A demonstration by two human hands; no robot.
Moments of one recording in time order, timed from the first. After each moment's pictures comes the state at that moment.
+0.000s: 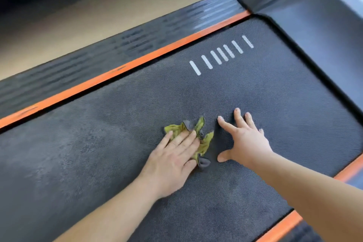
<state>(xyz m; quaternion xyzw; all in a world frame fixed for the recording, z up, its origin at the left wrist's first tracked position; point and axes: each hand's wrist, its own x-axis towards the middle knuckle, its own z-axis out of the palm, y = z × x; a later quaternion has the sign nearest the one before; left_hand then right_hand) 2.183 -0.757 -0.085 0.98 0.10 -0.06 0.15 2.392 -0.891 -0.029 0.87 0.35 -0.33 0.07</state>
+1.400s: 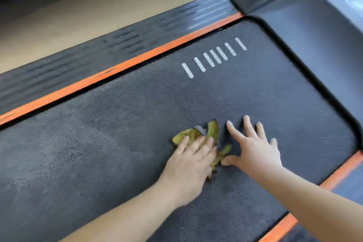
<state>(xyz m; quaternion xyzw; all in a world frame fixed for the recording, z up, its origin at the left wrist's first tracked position) 2.233 -0.798 -0.083 0.99 0.06 -0.08 0.14 2.401 -0.923 -0.030 0.90 0.33 -0.27 0.11</state>
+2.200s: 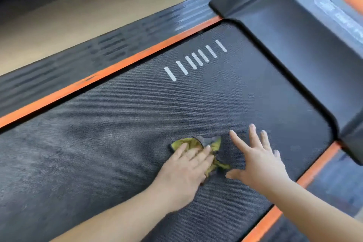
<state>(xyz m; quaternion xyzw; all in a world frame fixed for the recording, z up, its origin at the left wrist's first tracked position) 2.239 -0.808 -0.086 0.99 -0.03 -0.10 0.13 2.403 -0.976 -0.019 0.91 0.29 -0.29 0.09</state>
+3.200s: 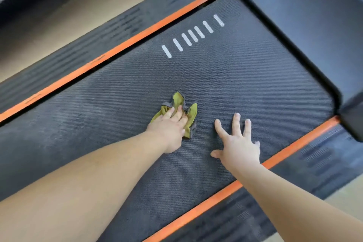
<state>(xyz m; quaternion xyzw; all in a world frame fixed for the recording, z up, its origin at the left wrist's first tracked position) 2.284 -0.822 -0.018 0.89 0.18 -0.41 0.14 2.380 -1.014 -0.023 0.88 0.32 -0.34 0.08</state>
